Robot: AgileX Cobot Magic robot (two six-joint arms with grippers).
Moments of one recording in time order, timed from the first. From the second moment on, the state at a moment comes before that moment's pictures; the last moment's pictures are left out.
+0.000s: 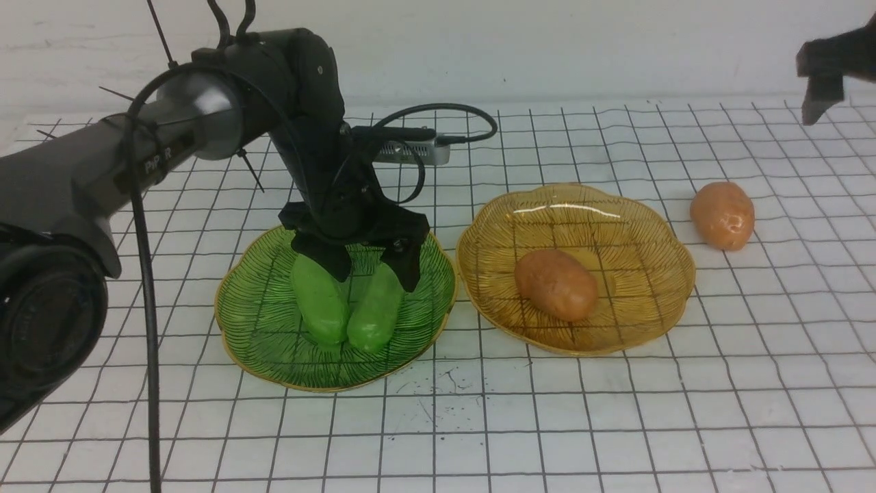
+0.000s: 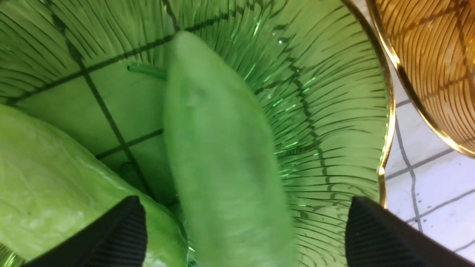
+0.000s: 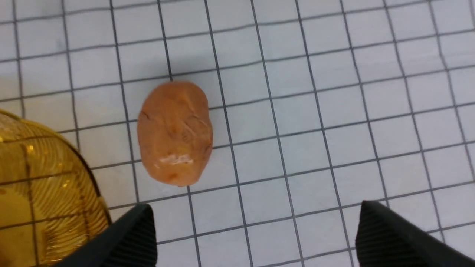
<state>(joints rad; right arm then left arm) -0.04 1.95 -1.94 -0.11 1.26 0.12 -0.32 2.16 -1.89 -0.20 1.23 0.07</state>
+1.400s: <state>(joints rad) -0.04 2.26 -2.04 0.11 1.13 0.11 -0.32 2.15 -2.04 -0.23 1.23 0.05</state>
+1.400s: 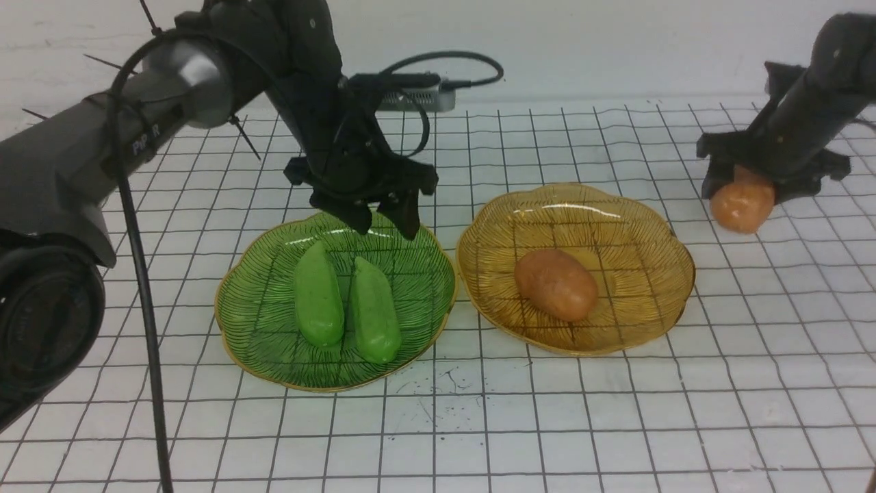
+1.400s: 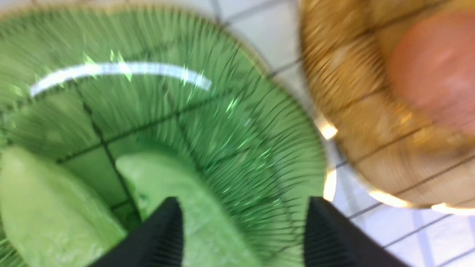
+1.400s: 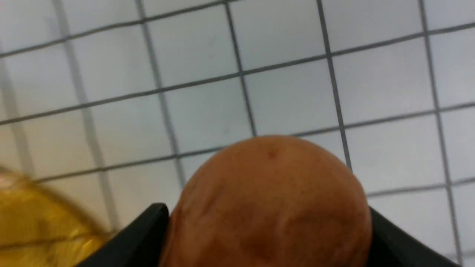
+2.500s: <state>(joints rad) 0.22 2.23 -2.03 0.07 1.24 0.07 -0.32 1.39 -1.54 -0.22 1.25 0.08</state>
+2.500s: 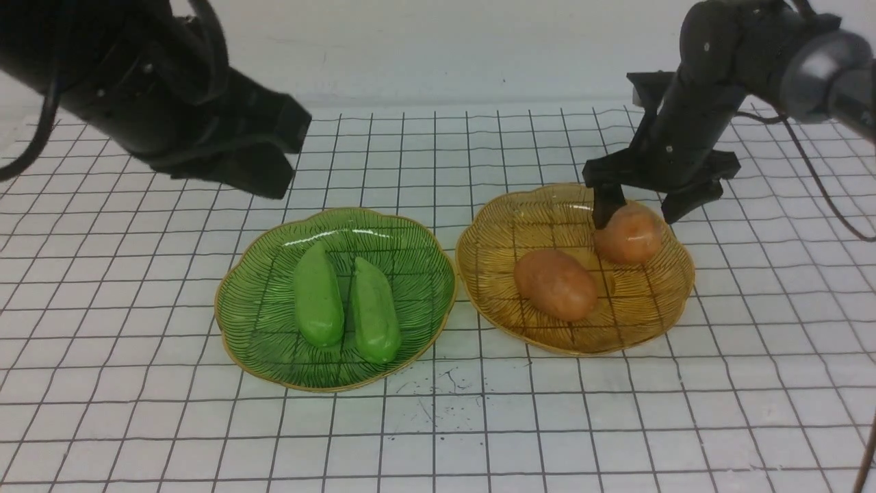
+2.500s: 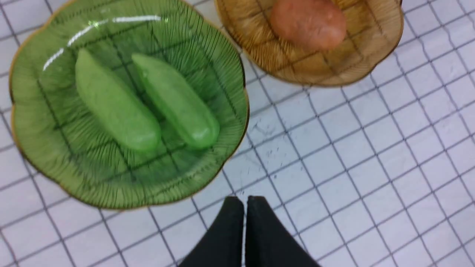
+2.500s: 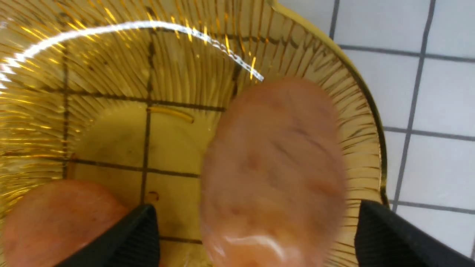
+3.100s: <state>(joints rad) 0.22 1.50 -2.01 0.21 1.26 -0.01 -0.32 1.05 -1.27 -0.21 1.25 0.08</state>
